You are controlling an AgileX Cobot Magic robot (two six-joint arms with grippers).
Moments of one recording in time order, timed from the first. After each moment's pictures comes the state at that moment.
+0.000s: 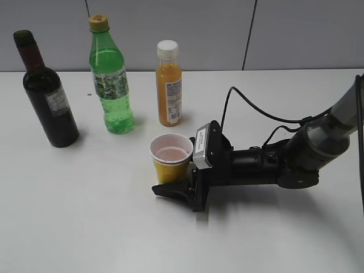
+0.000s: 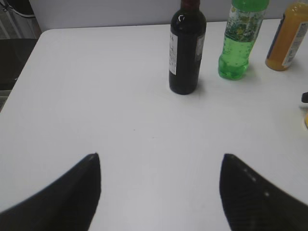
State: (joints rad) left arm -0.02 -0.01 -0.51 -0.14 1.05 0.15; right arm 0.43 2.36 -0.97 -1.10 -1.16 0.21
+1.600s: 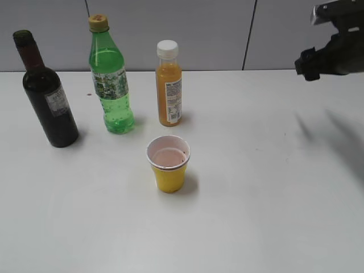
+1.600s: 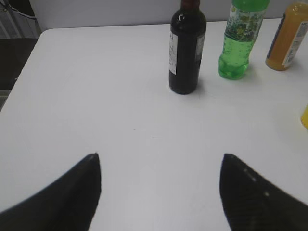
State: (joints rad) left arm -0.02 -0.01 -0.51 -0.14 1.05 0.15; right arm 0.10 1.82 -1.06 0.46 -0.10 -0.68
